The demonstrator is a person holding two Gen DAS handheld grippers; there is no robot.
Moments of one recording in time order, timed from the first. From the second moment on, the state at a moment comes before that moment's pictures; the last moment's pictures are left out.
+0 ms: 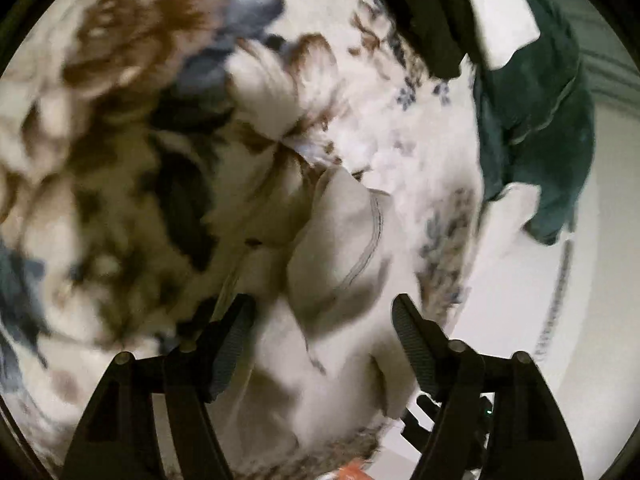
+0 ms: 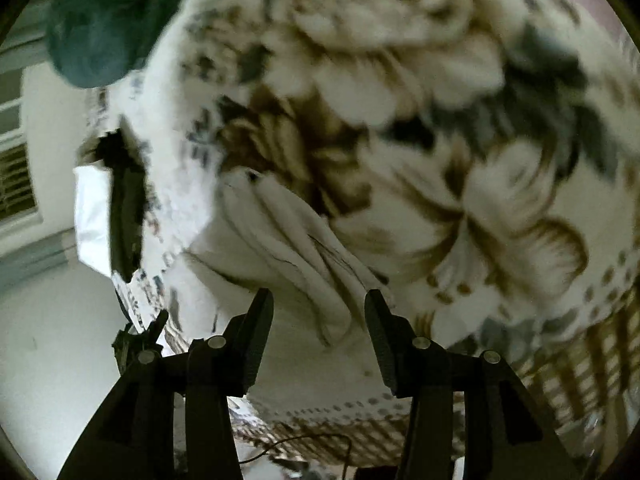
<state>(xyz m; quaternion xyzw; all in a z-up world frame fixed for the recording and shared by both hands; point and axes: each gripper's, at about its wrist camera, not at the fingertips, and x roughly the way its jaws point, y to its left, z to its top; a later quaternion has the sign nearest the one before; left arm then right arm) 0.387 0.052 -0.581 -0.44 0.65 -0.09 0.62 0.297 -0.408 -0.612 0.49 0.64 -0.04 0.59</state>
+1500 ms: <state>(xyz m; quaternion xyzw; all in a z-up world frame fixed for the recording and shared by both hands) 0.357 0.061 -0.536 -0.42 0.60 -0.09 0.68 0.316 -0.374 -0.583 0.38 0.64 -0.08 0.67</state>
